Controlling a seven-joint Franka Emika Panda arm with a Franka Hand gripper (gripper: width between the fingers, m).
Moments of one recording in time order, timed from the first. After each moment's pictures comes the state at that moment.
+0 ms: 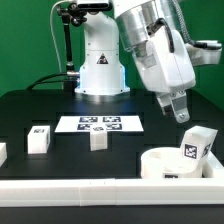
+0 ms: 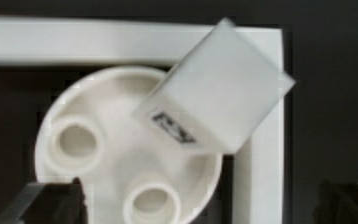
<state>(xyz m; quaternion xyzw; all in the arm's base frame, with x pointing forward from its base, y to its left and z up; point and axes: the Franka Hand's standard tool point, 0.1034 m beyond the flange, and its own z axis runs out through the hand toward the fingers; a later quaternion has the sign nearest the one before) 0.614 0.066 0.101 -0.74 0.65 0.03 0.18</state>
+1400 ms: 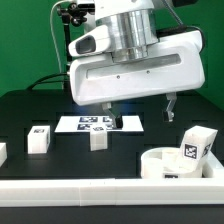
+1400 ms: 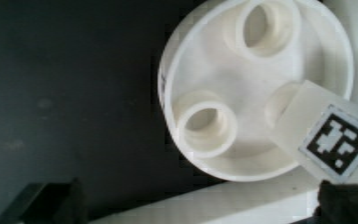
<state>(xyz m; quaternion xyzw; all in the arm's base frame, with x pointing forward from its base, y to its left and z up) 0.600 0.028 0.089 -0.99 0.08 -0.04 0.09</state>
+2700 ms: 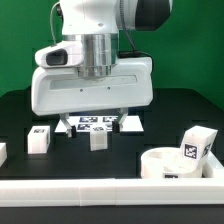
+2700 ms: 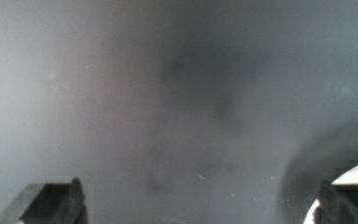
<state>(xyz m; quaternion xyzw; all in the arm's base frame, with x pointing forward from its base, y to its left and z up) 0.557 -0.046 0.058 -0.99 -0.10 -0.02 0.01</state>
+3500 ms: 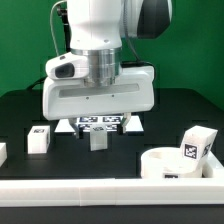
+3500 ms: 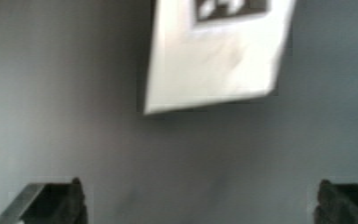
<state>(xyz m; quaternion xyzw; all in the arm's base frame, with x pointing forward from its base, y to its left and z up) 0.505 -0.029 0.037 -1.00 -0.07 0.07 0.02</state>
